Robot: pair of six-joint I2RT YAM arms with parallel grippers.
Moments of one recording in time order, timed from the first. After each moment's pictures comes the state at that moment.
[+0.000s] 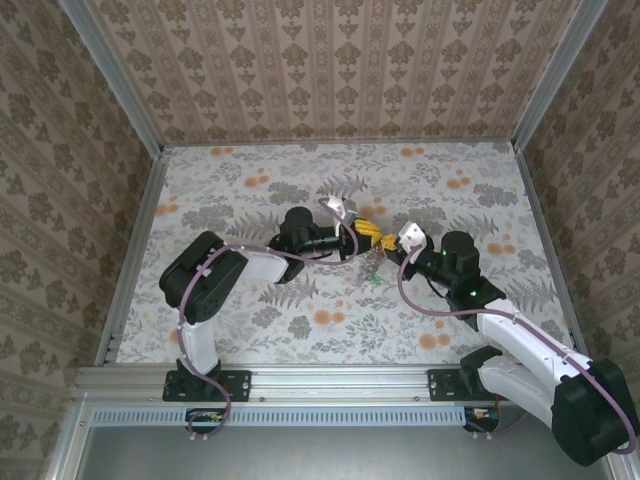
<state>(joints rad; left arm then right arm) -0.75 1.89 0.88 1.01 0.76 -0.30 0.38 0.95 0.44 0.25 -0.37 -0.32</state>
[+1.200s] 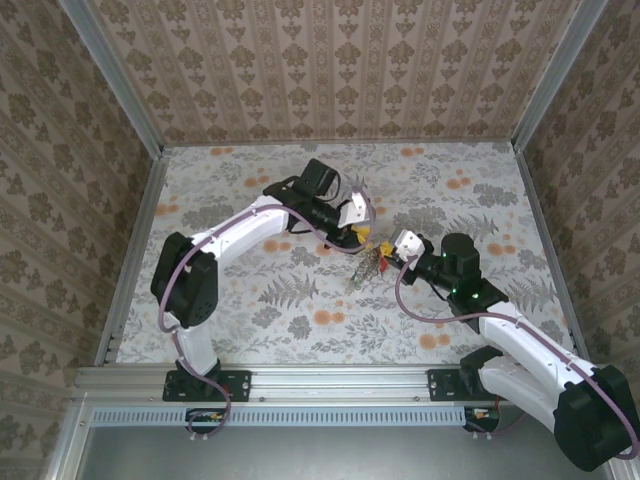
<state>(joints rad) -0.73 1.85 1.52 -0.62 0.86 0.80 0.38 0.91 0.43 0.18 -0.40 -0.45</state>
